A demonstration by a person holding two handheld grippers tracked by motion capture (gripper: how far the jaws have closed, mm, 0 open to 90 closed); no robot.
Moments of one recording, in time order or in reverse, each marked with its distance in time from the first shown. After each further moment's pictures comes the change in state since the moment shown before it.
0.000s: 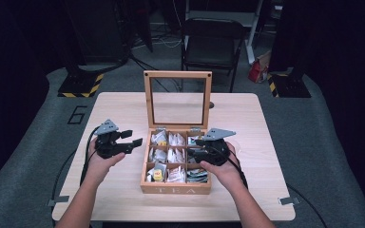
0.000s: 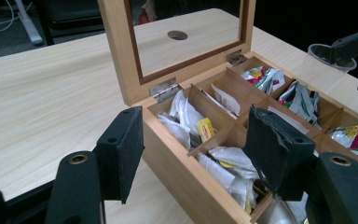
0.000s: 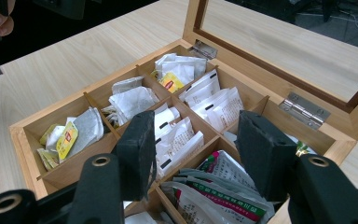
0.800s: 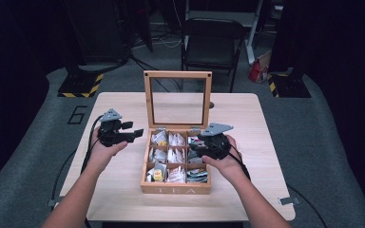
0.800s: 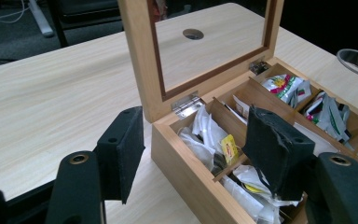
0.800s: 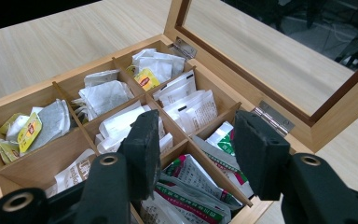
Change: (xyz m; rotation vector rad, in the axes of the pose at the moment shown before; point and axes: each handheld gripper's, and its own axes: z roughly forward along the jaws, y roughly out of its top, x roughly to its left) left arm 0.013 0.028 0.016 0.053 0.036 0.013; right arm -0.010 0.012 0.001 0.046 -0.063 -0.101
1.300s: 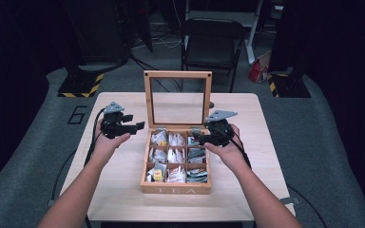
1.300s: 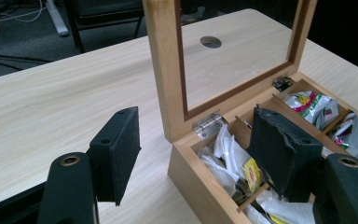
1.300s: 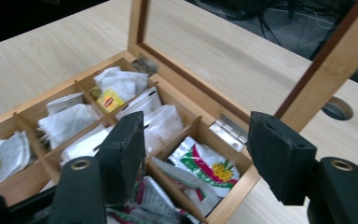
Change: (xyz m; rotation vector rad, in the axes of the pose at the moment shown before) left arm 0.011 0.015 0.013 -0.006 0.050 -0.032; right arm -0.031 0.019 0.003 0.013 -0.044 0.076
